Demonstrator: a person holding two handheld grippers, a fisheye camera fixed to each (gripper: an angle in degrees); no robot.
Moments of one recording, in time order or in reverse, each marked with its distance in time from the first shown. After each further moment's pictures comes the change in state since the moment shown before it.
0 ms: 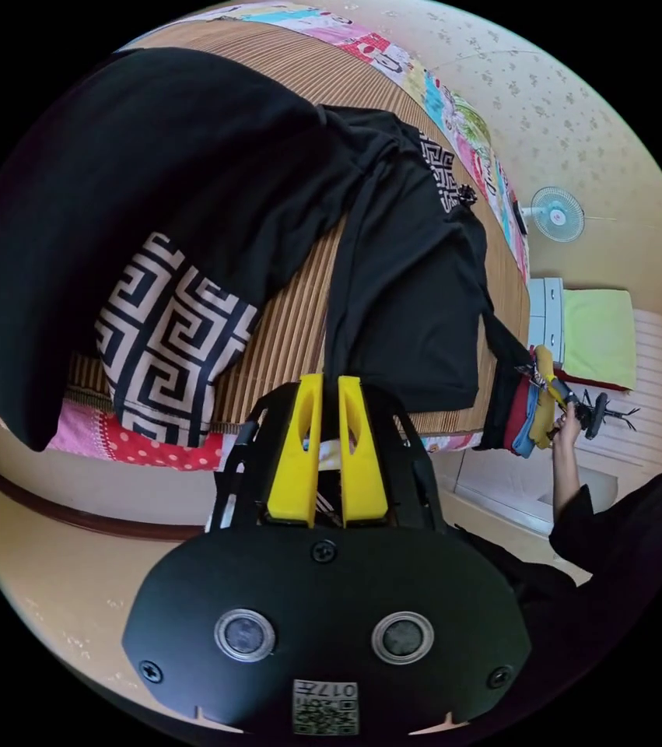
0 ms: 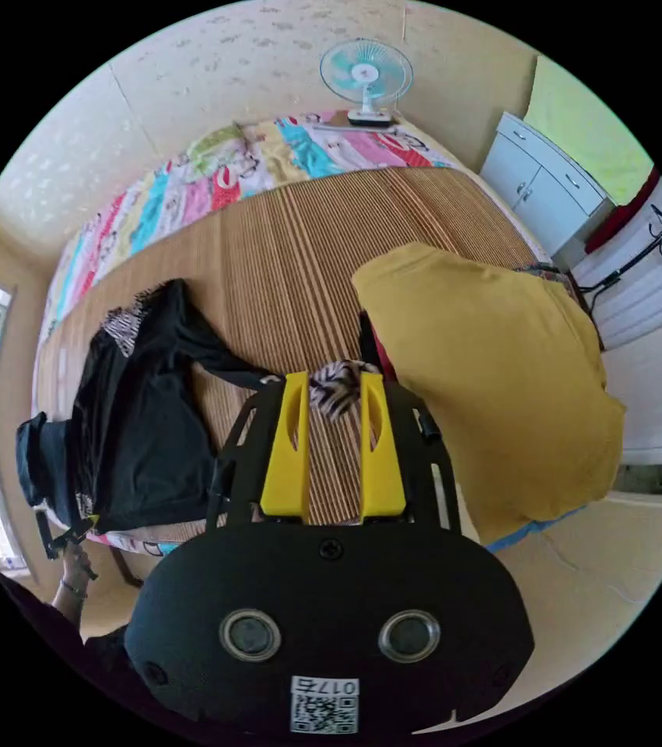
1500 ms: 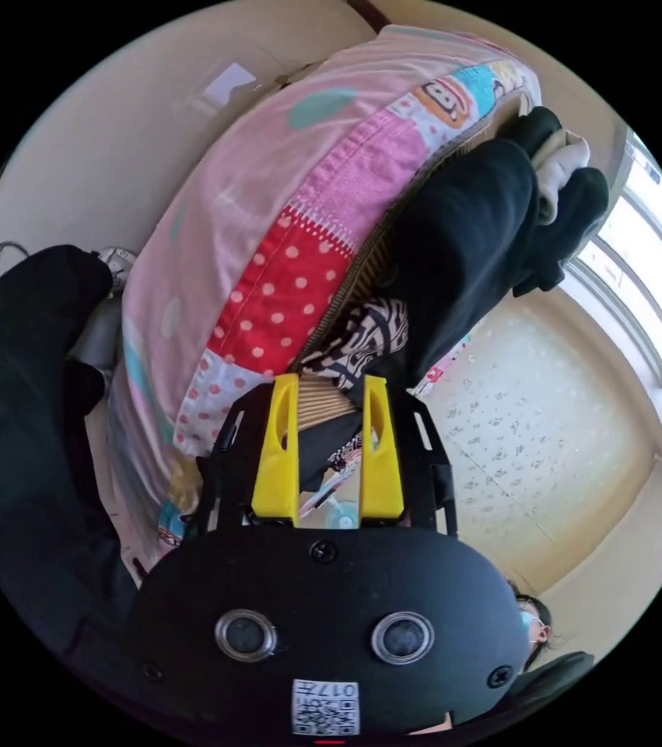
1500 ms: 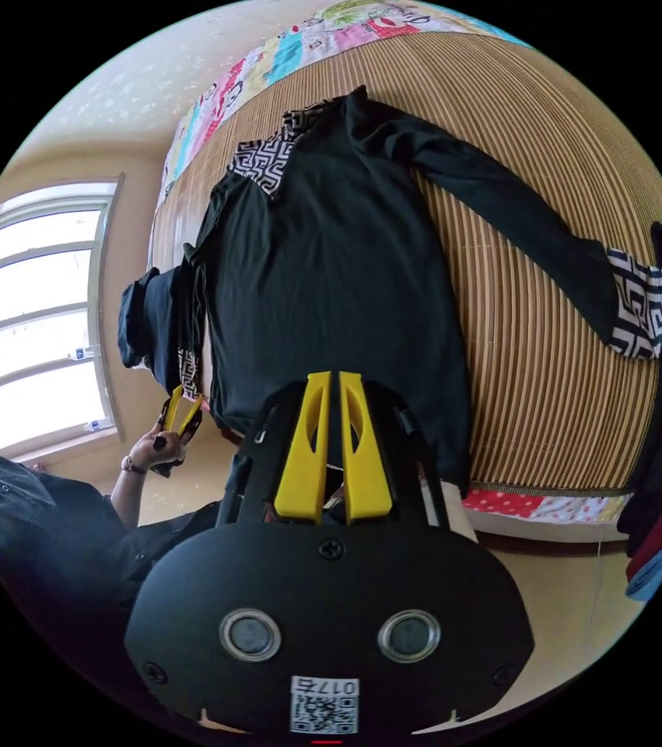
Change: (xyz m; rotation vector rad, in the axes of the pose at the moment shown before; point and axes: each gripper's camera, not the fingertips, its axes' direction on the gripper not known) left arm -0.188 0.117 -0.079 0.684 0.850 -1.189; right arm -0.076 0.099 0.083 -0.513 -0.492 -0.227
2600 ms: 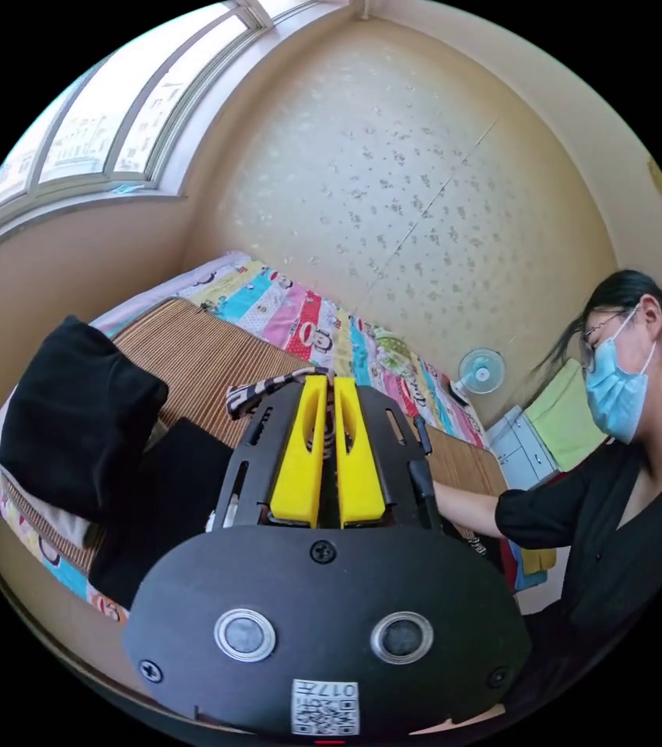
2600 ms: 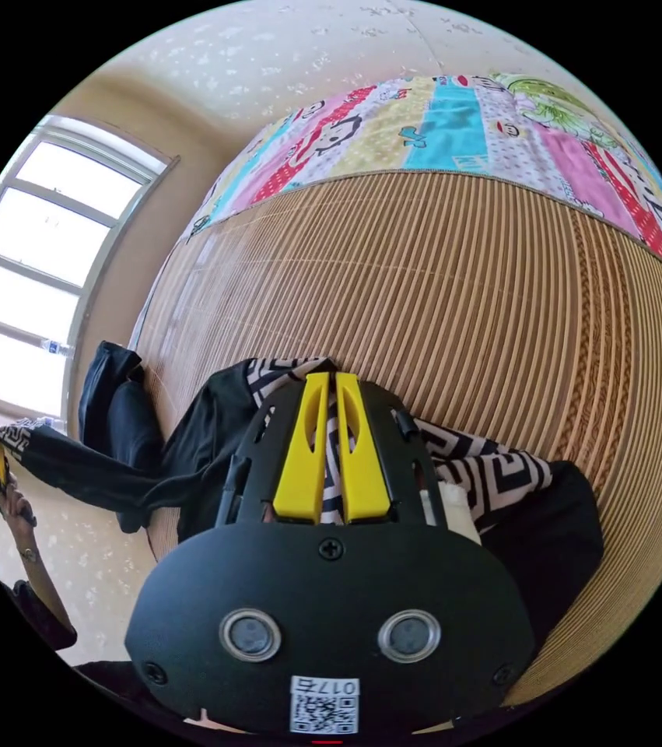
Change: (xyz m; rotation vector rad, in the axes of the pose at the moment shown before) left arm 0.192 0.251 0.074 -0.035 -0.135 1.616; right arm -0.101 -0.327 0.056 0.204 0.079 -0.382
